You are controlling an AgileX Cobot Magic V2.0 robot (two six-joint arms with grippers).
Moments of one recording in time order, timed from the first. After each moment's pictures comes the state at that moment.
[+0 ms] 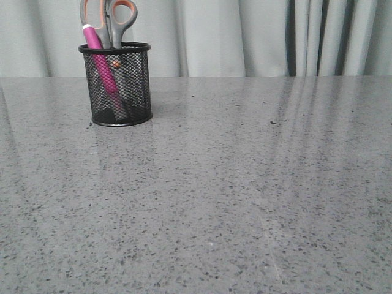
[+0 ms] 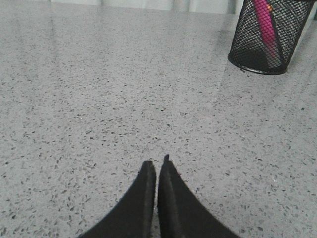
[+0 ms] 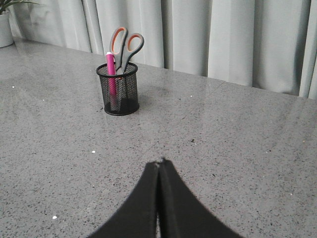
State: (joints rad) left arm -0.13 0.00 0.00 -0.04 0.33 0.00; right arm 0.68 0.00 -0.53 -0.16 0.73 0.13
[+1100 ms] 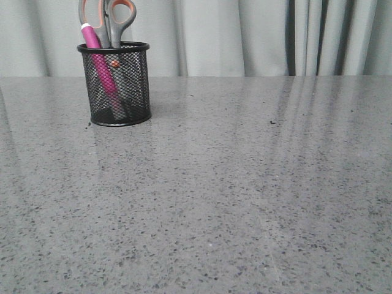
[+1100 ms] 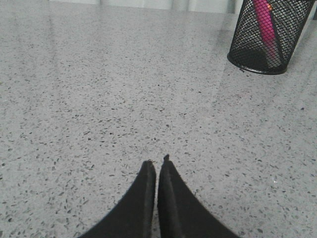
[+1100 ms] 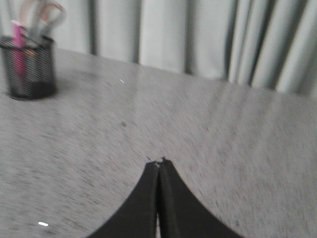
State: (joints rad) left arm -0.13 0.00 0.00 -0.04 0.34 0.00; right arm 0.34 0.03 -0.15 -0.23 0.30 0.13
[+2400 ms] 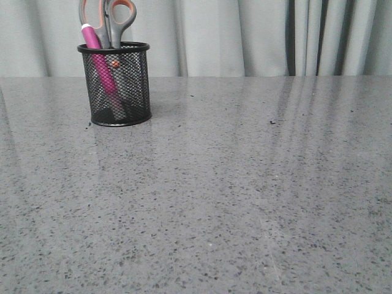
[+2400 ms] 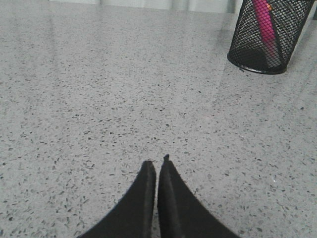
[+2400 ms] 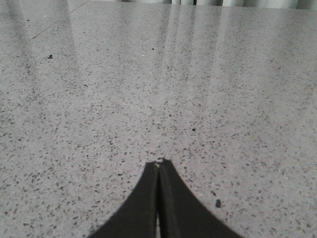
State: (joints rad) left arm -0.13 0.00 0.00 -0.04 0.34 0.00; right arm 0.11 -0.01 0.01 -0.10 0.33 0.07
